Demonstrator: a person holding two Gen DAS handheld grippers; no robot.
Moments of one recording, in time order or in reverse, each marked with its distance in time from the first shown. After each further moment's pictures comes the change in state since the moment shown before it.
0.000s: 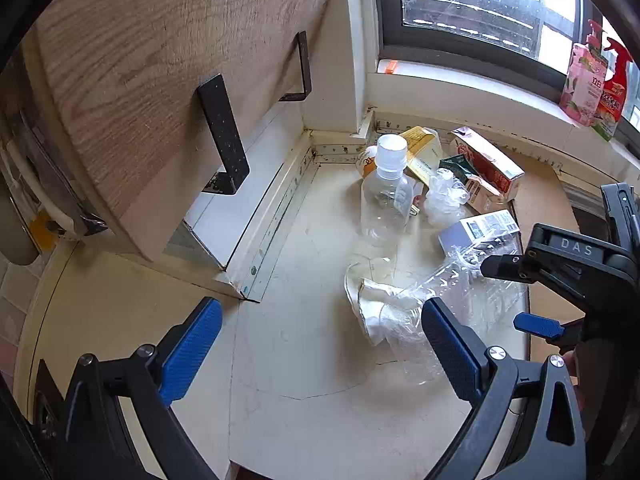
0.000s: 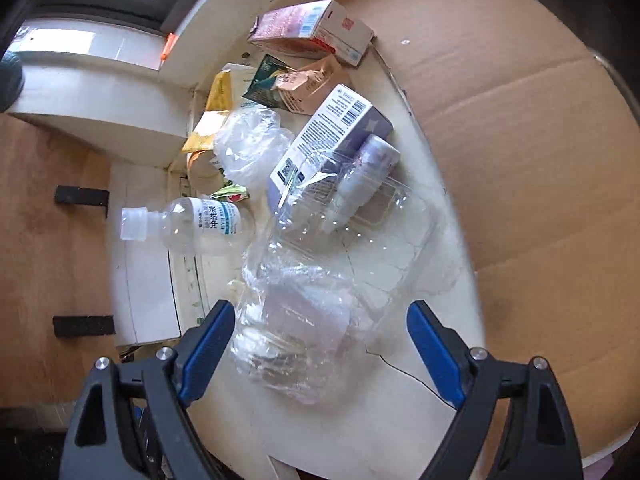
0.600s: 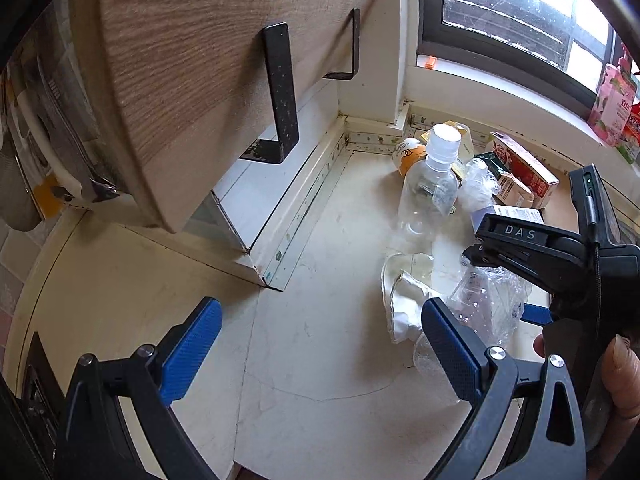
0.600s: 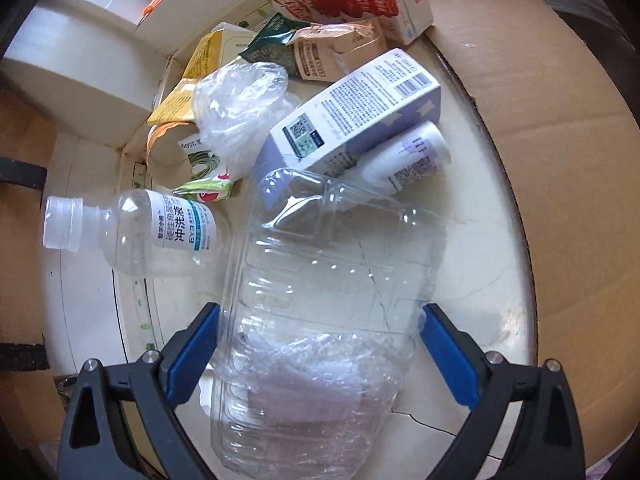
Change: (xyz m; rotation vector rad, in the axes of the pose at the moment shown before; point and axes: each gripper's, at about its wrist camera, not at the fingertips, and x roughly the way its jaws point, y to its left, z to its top) left arm 0.017 0.028 -0.014 -0.091 0.020 0.031; right arm 0.057 0.048 0.010 -0.108 -0.022 -0.221
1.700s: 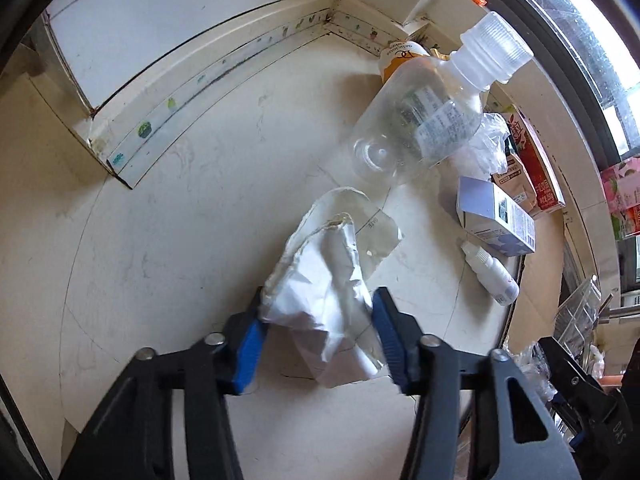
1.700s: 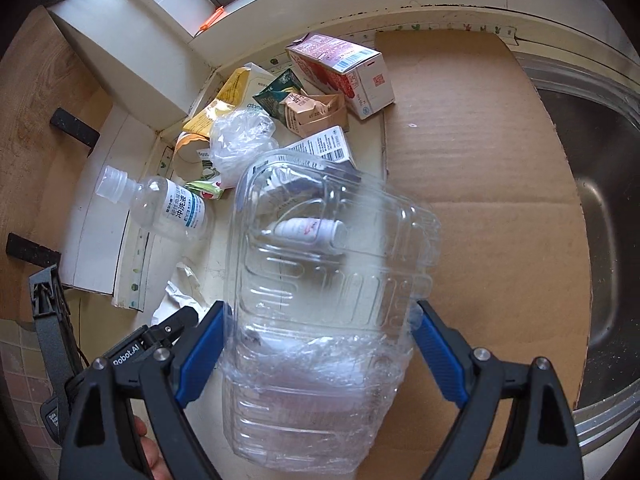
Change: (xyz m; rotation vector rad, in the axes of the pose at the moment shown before) left arm 0.111 -0.040 -0.010 -0.333 0.358 -0.261; right arm -0.071 -0.063 0.002 -0.272 -0.075 0.031
